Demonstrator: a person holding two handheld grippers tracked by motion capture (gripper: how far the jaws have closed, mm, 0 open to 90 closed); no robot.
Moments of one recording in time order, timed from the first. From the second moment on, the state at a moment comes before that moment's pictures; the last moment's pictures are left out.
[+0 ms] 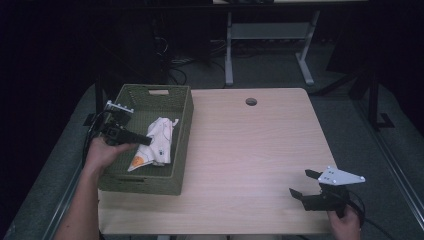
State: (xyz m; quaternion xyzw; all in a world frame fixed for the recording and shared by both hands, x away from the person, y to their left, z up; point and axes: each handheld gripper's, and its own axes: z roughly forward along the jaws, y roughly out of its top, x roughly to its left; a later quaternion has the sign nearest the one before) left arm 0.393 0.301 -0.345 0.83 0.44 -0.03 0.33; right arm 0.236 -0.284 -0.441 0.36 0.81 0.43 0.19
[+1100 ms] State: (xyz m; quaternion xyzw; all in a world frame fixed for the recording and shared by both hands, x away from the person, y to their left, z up) left arm 0.399 0.277 -0.376 0.88 0.43 0.03 0.20; right arm 0.234 -0.283 -0.442 0.34 0.82 0.42 0.18
